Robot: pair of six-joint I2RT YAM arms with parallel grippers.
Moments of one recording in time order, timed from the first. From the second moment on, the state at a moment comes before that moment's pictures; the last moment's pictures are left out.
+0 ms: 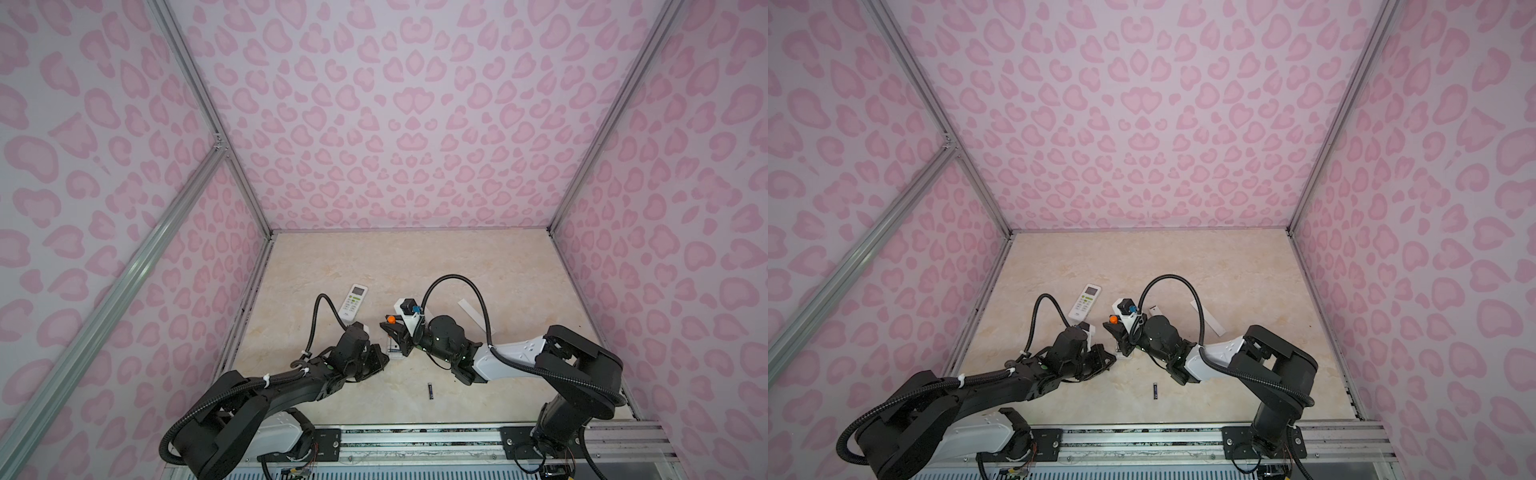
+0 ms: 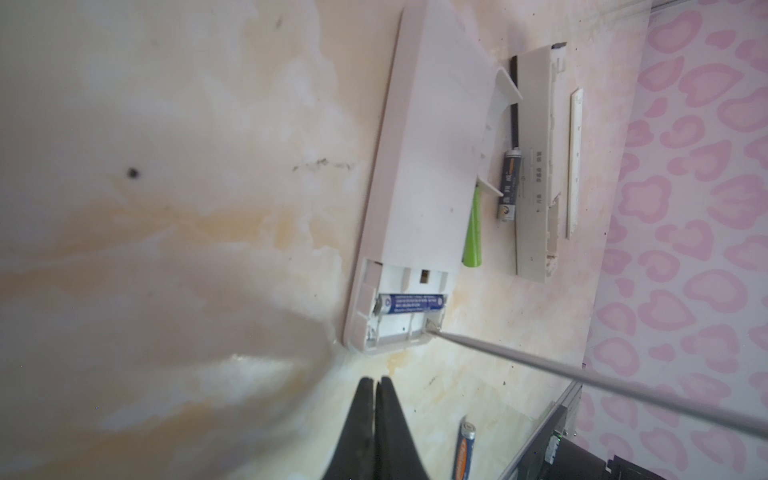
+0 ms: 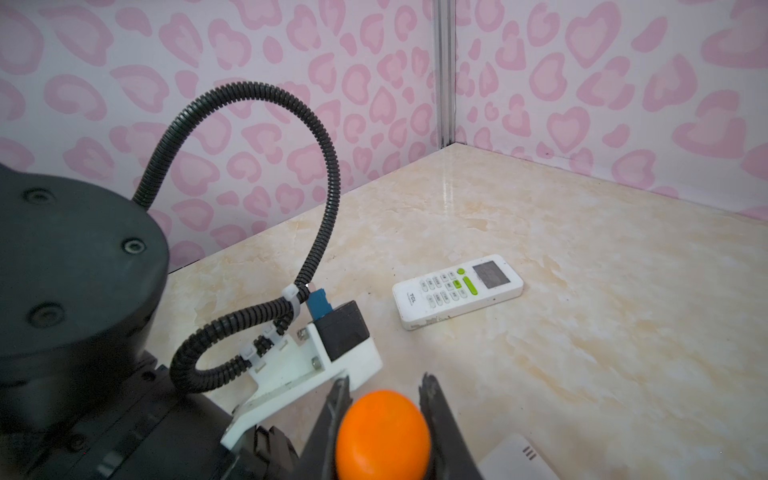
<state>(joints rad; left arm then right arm) -0.68 1.26 0.31 0.15 0.24 -1.06 0.97 1.69 0.67 0.86 -0.07 0.16</state>
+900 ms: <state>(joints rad) -0.67 1.27 0.31 0.15 0.24 -1.06 0.96 1.75 0.71 0.83 -0.09 0.09</state>
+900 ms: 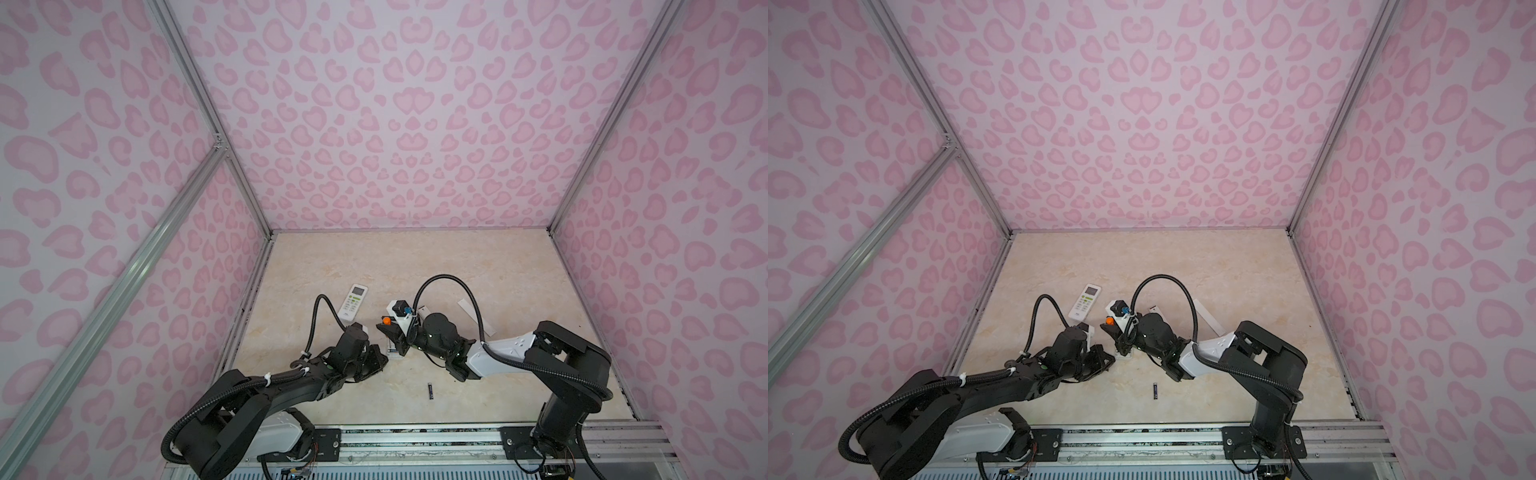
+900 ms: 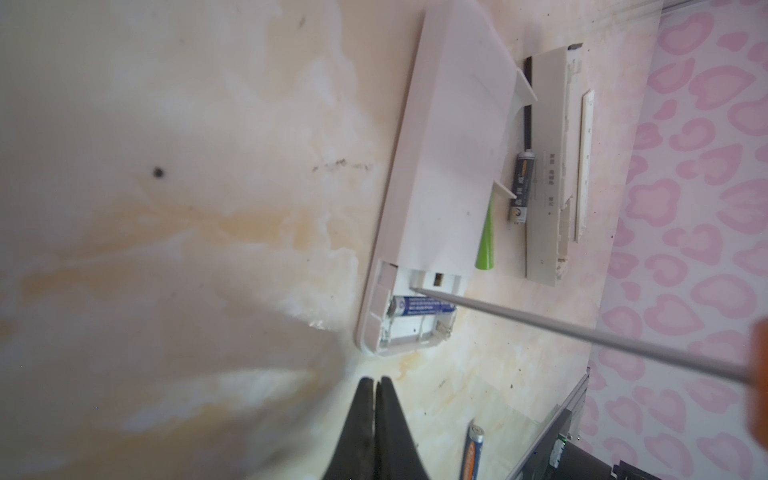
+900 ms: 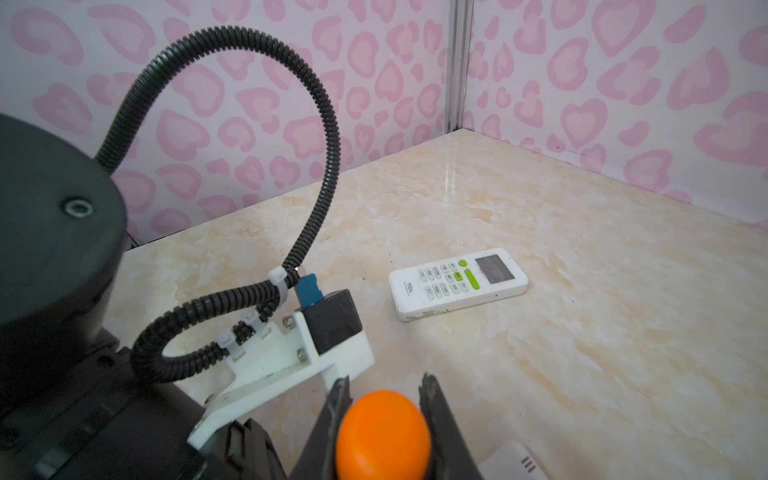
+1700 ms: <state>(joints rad) -0.66 1.28 0.31 0.15 0.25 -1.05 0.97 1.78 0.69 0.89 -0.11 0.06</state>
